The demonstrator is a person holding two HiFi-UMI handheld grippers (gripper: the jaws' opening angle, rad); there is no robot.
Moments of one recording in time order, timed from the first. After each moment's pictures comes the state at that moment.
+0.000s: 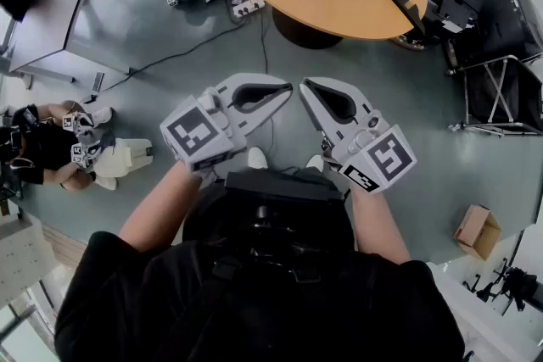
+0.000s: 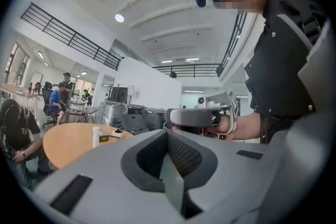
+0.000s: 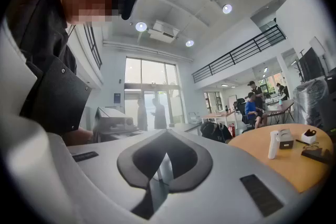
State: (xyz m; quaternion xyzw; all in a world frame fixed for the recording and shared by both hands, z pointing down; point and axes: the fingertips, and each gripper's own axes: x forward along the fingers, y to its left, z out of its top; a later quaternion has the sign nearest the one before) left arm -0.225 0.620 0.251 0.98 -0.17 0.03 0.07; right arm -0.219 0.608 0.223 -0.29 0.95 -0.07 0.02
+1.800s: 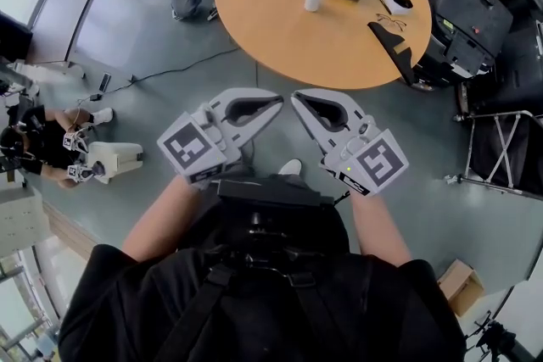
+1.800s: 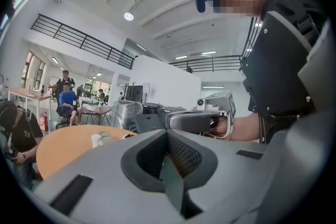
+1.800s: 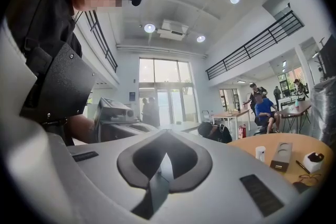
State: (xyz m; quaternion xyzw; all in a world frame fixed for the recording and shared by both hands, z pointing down) left arm 0.041 0.382 0.260 0.96 -0.27 0.05 0.08; right arm 0.050 0.367 0.239 -0.18 0.98 -0.05 0.01
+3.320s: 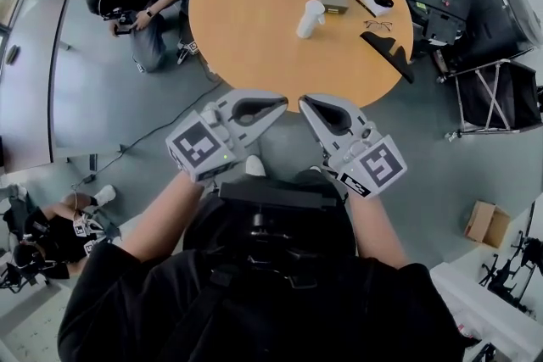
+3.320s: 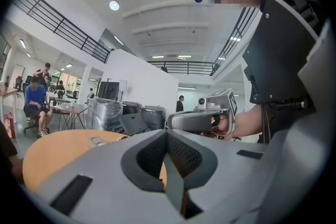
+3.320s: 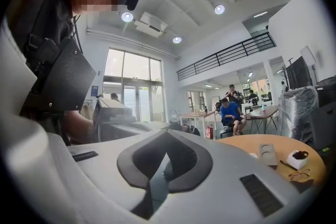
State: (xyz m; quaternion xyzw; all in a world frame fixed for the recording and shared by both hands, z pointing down) left arm -0.149 0.192 0.271 0.99 -0.09 0.04 0.06; right arm -0.134 0.183 0.255 -0.37 0.93 -0.06 -0.01
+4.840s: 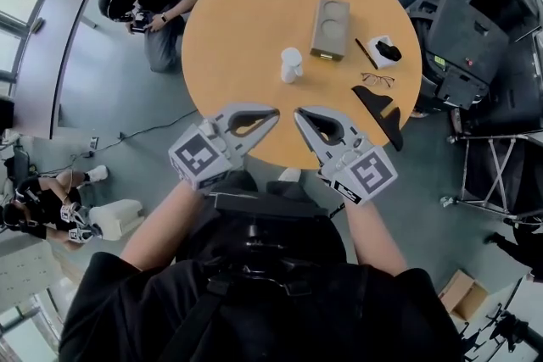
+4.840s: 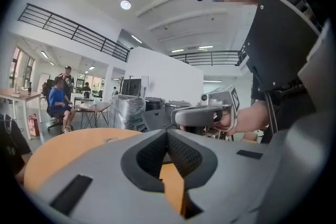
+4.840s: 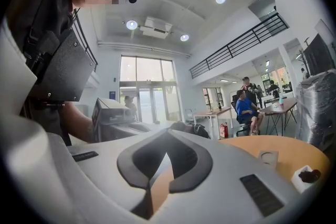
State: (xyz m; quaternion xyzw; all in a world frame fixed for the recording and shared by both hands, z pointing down) left arm 0.057 0.021 0.312 0.96 -0.23 0.10 0.08; right arm 0.080 0.011 0.290 -0.26 0.96 -0.07 0.00
